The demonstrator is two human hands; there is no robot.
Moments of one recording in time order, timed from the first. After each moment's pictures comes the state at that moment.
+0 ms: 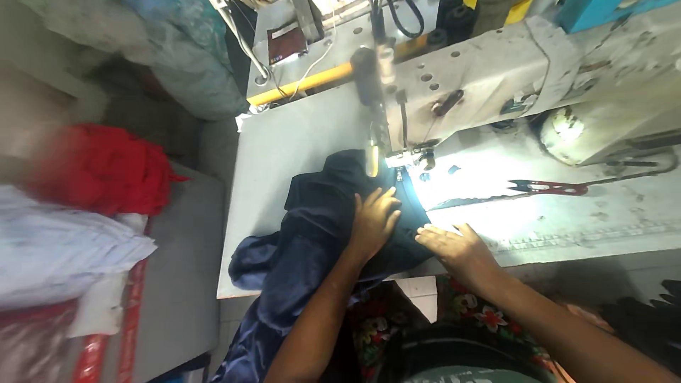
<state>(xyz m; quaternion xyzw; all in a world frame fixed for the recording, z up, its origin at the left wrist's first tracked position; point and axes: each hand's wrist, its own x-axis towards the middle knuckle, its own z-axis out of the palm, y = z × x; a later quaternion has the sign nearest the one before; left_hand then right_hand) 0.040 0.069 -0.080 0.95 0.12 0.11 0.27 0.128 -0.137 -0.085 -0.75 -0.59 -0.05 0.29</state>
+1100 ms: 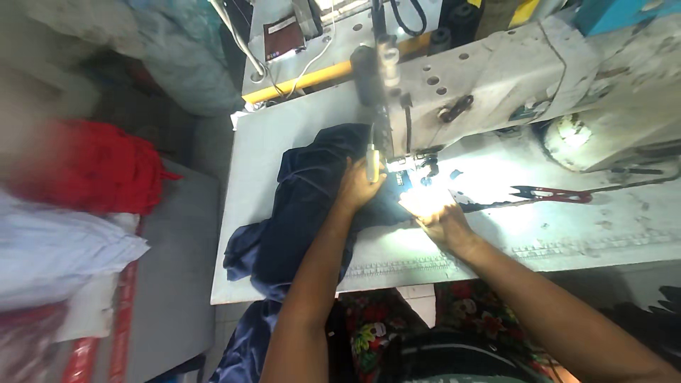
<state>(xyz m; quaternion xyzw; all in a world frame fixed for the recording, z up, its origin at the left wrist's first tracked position) 0.105 0.146 -0.076 0.95 0.14 0.11 0.27 0.171 -0.072 -0.094 -0.75 -0.57 -0.09 0.32</state>
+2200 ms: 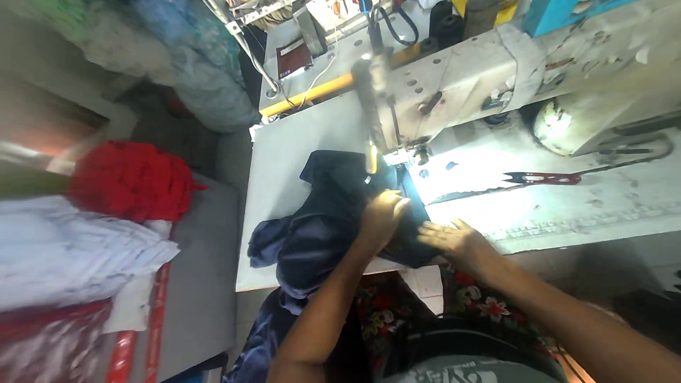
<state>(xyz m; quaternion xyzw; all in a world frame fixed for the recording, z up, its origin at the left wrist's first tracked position) 0.042 0.054 -0.048 0.94 0.11 0.11 0.30 0.132 -0.144 -0.093 -0.71 -0.63 -0.02 0.33</state>
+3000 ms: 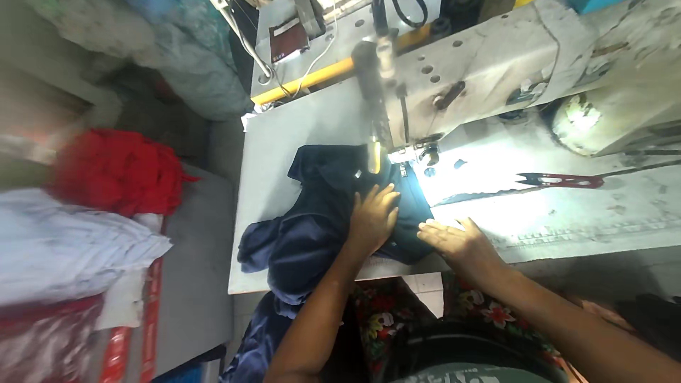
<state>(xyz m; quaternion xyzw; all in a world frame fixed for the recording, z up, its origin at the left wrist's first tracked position) 0.036 0.072 -0.067 0.97 0.13 0.07 0.19 0.126 -0.130 -0.086 -0.75 -0.59 -0.07 0.29</state>
